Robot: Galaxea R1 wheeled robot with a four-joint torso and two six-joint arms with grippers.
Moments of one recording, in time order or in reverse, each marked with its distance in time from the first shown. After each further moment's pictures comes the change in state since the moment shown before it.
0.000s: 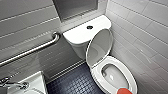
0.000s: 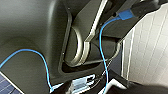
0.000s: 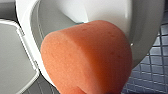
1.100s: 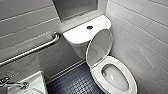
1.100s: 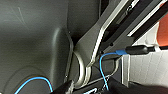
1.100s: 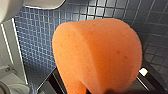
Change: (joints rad) left arm -0.092 -0.071 0.094 0.000 0.022 -0.003; right arm -0.457 -0.033 -0.241 -0.382 -0.109 -0.004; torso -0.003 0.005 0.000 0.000
